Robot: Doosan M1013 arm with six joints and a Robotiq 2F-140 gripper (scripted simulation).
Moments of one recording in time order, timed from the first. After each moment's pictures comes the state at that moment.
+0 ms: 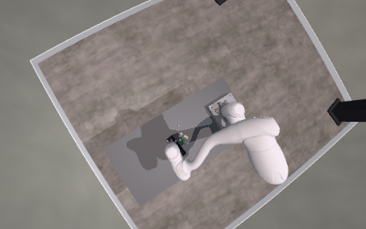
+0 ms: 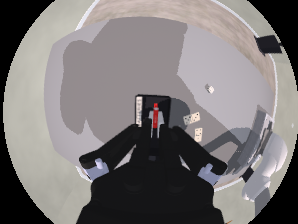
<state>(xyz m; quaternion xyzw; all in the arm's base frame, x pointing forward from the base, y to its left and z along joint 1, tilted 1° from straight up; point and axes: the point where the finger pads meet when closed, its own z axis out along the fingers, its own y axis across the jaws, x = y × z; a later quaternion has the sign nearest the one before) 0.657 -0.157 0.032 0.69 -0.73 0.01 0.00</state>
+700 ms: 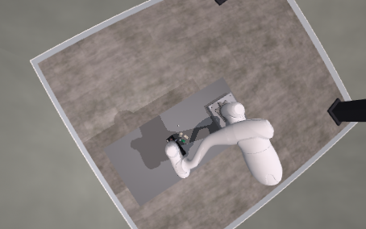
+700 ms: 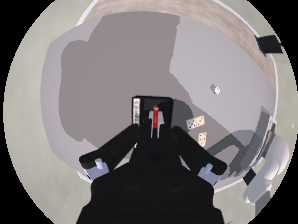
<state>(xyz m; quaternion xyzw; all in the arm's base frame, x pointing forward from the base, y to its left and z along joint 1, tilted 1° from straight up) 0.657 -0.158 -0.001 0.69 -0.73 0.01 0.00</state>
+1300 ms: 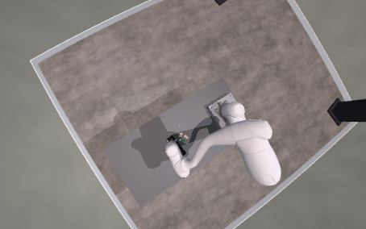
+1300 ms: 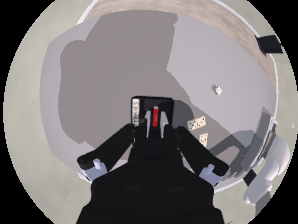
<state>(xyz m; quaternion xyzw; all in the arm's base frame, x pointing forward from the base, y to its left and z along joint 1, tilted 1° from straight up) 0.657 -0.158 -0.009 0.69 -0.73 0.01 0.00</state>
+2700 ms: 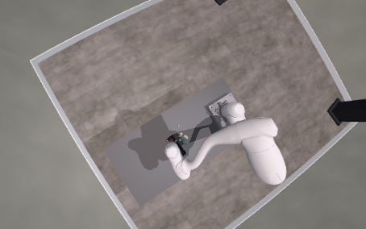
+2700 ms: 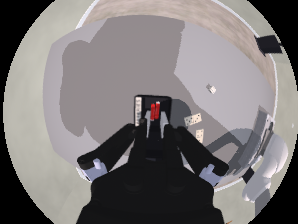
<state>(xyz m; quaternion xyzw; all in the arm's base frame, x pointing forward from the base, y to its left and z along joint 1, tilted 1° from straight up) 0.657 -0.157 0.021 0.69 -0.73 0.01 0.00</state>
